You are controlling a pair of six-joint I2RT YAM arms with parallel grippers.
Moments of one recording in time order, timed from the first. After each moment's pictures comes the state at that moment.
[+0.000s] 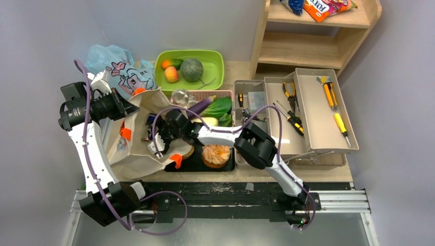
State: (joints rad) left arm 0.50 1.15 1.31 -0.99 0.82 -0.04; right arm 1.08 2.33 1.76 0.16 -0.40 -1.28
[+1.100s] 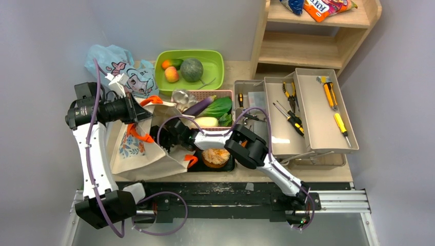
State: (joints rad) left arm 0.36 1.13 1.33 -1.15 0.94 0.07; right arm 1.09 2.47 1.78 0.27 -0.44 -1.74
